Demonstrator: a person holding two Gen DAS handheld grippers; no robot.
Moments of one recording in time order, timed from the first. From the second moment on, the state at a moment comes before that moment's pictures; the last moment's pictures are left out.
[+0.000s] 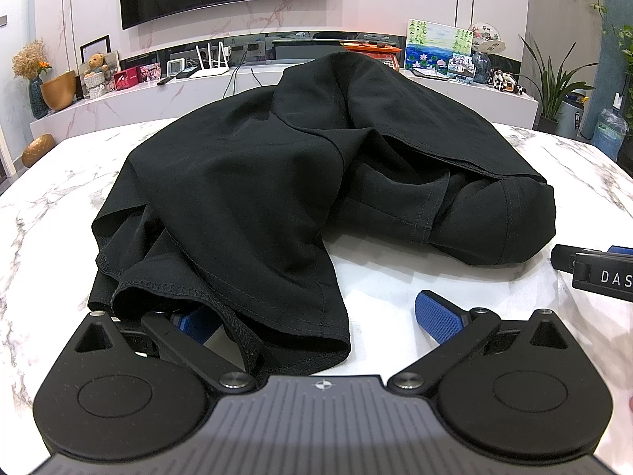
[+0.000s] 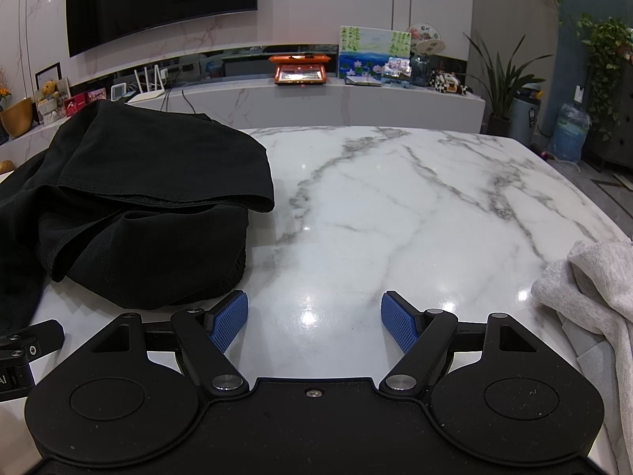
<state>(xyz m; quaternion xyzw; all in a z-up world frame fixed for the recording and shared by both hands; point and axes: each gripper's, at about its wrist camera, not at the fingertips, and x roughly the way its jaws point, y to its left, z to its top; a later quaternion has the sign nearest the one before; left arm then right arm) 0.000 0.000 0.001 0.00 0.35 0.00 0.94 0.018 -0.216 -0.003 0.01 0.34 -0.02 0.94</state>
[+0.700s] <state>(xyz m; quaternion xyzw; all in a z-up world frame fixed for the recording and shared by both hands) 0.000 0.000 0.001 0.00 0.35 0.00 0.94 0.017 -0.216 -0.003 0.01 0.34 -0.02 0.94</state>
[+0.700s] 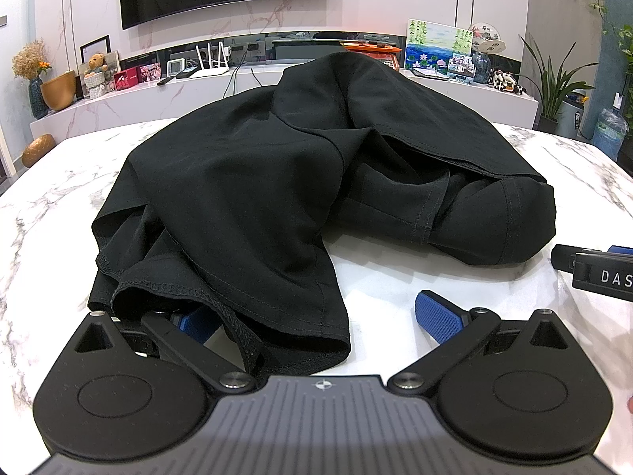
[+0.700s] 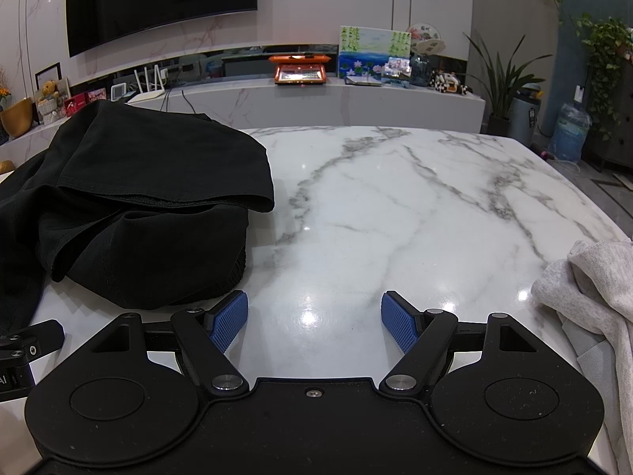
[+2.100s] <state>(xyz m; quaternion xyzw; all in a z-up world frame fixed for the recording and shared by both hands) 0.015 0.024 0.007 0.06 0.32 0.02 0.94 0.040 -0.154 0.021 -0.11 0.32 0.19 0.92</state>
